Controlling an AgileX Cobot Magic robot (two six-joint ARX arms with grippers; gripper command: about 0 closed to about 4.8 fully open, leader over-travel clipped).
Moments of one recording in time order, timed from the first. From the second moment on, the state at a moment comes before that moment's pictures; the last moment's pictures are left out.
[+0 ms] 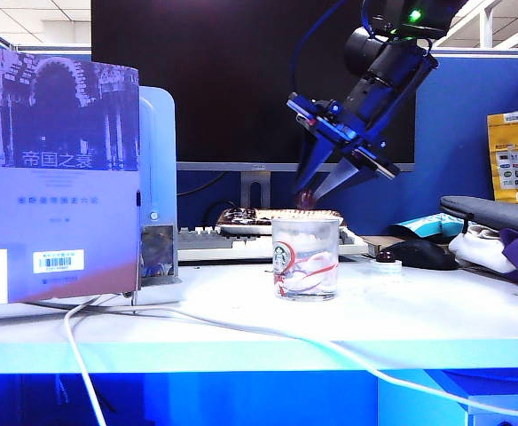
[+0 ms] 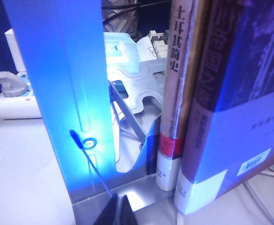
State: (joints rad) left arm -0.03 0.00 0.01 -0.16 0.00 0.01; right arm 0.31 2.03 1.78 -0.77 -0.50 0.11
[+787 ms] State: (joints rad) left arm -0.03 0.00 0.01 -0.16 0.00 0.01; right arm 0.30 1.87 1.92 -0.78 -0.47 0.10
